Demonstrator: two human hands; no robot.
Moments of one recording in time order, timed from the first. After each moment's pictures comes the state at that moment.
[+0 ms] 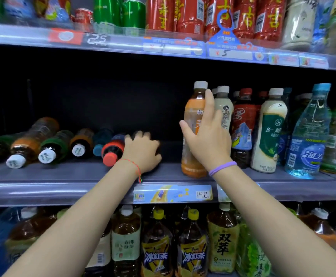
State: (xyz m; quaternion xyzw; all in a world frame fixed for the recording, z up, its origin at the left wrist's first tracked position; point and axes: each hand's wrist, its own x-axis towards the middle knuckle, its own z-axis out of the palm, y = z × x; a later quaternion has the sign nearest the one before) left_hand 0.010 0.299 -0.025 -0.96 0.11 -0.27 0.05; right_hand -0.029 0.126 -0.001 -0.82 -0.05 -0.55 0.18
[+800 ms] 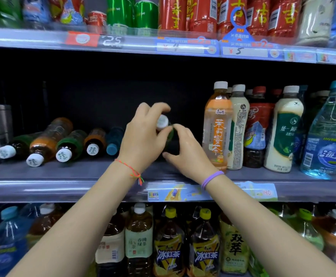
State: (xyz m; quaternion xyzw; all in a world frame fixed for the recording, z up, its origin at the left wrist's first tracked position) left_hand -0.050 0.320 0.001 -0.78 0.23 -0.52 -0.27; right_hand -0.019 0.178 -0.031 -0.86 -0.25 -0.32 0.31
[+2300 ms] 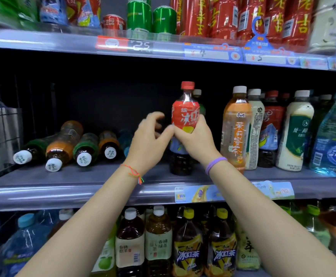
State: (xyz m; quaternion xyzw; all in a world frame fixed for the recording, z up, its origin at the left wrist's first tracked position) left_hand -0.025 0.368 -0.008 -0.77 0.22 -0.34 -0.49; right_hand -0.008 0.224 -0.003 -0.75 -0.14 -0.33 0.55
